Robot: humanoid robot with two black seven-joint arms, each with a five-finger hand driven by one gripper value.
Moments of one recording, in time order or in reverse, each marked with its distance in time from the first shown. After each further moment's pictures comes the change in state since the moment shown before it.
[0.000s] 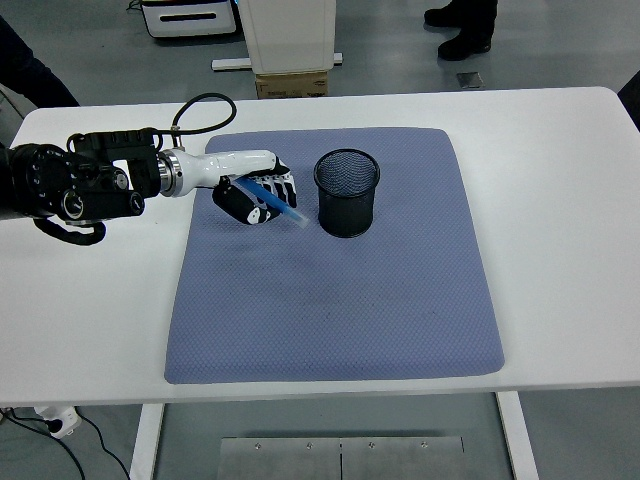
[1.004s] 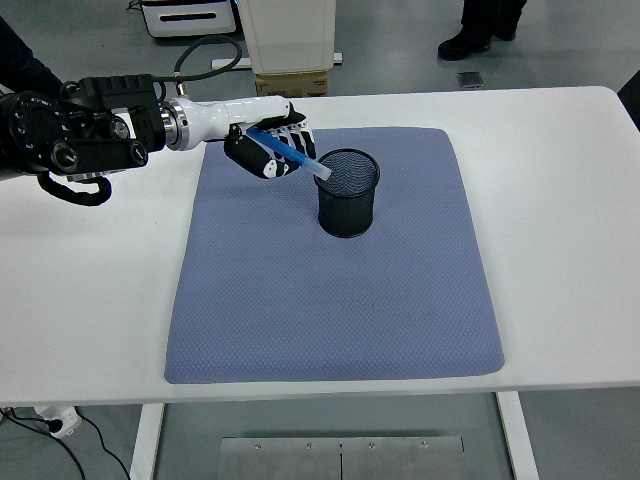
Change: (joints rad) left arm -0.092 0.013 -0.069 0.004 -0.088 -0.091 0.003; right arm 0.000 0.000 0.000 0.000 0.000 0.000 0.000
